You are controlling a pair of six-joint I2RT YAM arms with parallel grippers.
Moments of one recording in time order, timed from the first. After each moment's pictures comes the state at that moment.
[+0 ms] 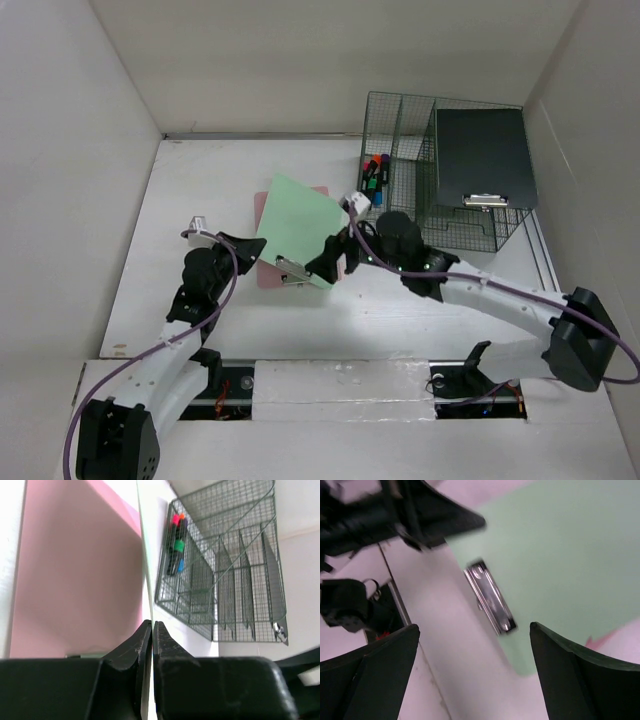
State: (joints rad) left arm -0.22 0.76 0.27 0.28 0.12 -1.05; right arm 0.86 1.33 0.96 0.13 -0.27 0.29
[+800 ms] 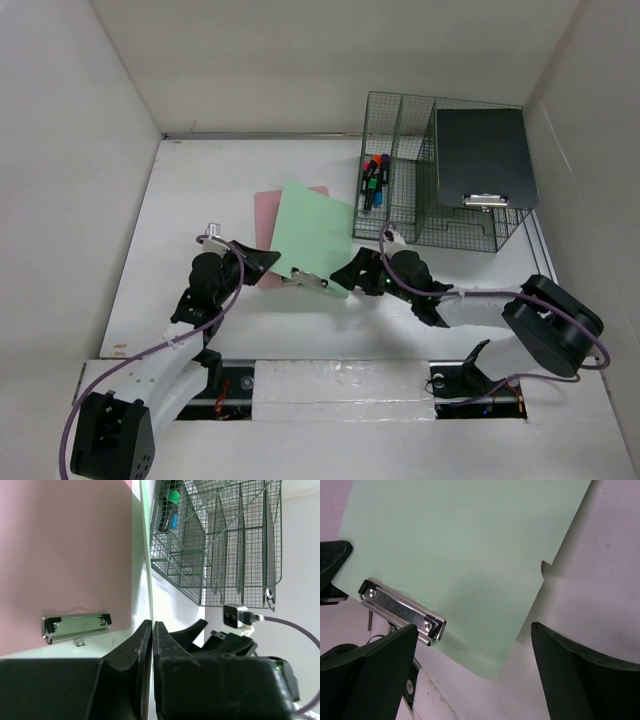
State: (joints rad) left arm -0.28 0.78 0.22 0.27 0.24 -1.14; right arm 0.78 1.40 0.41 0.62 -0.08 0.94
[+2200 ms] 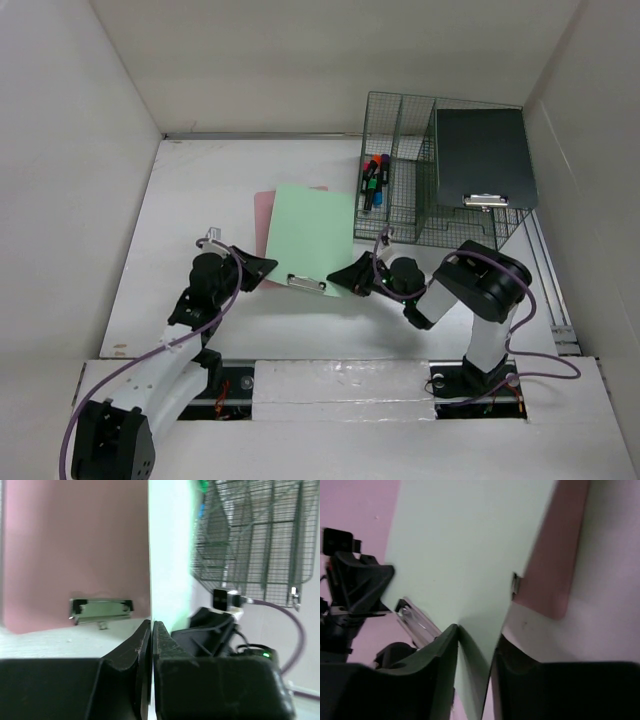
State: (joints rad) left arm -0.27 0.74 0.24 0.13 0.25 -1.11; right arm 0.73 1.88 0.37 1.32 -0.28 1.21
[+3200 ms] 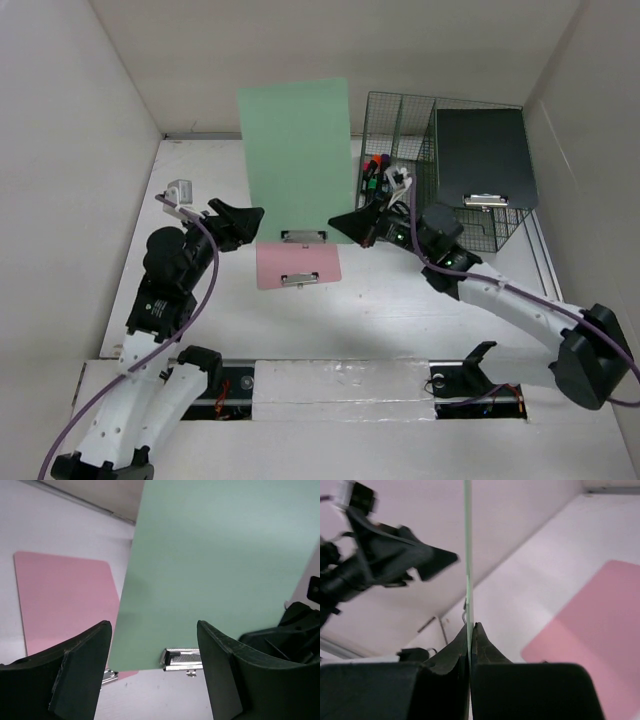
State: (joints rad) left arm -0.28 0.63 0.75 -0.22 0.11 -0.69; right arm 0.72 1.23 0.78 0.61 -0.35 0.68
